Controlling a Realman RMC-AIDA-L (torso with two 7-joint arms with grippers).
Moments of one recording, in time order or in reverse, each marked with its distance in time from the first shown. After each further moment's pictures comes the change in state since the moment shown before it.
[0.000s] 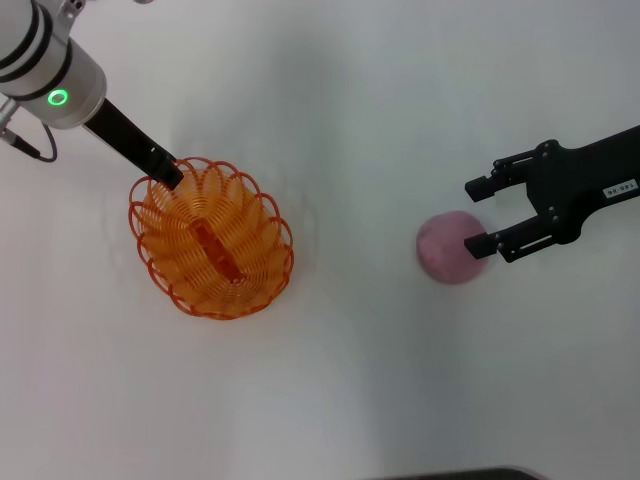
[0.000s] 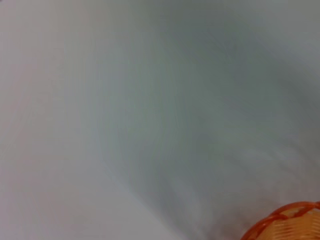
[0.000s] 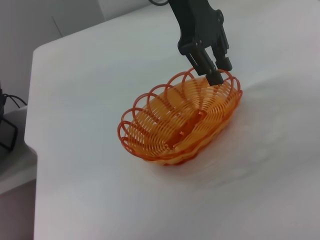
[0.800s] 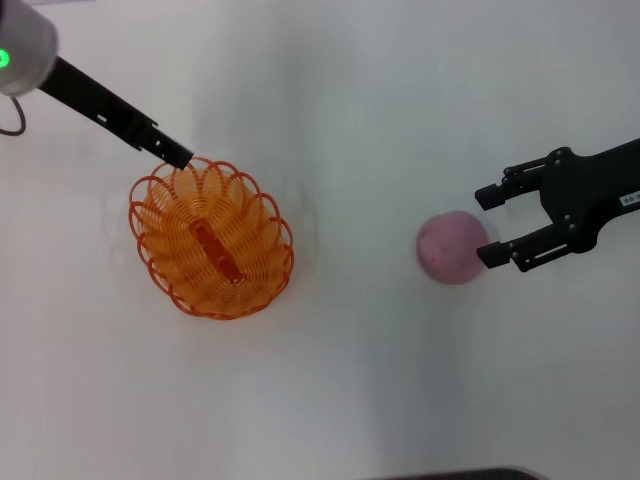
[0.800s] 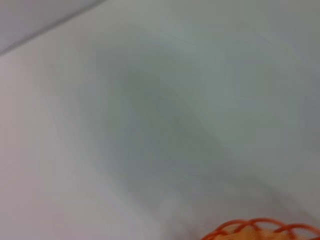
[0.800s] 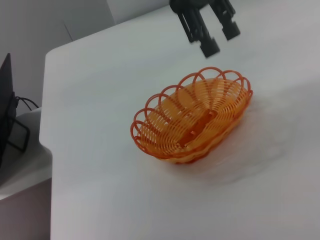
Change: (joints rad) left arm 0.082 0.042 -0.066 0.224 -0.164 0.202 0.065; right arm -0.017 -0.012 0.010 -0.005 0.007 -0.045 -0.011
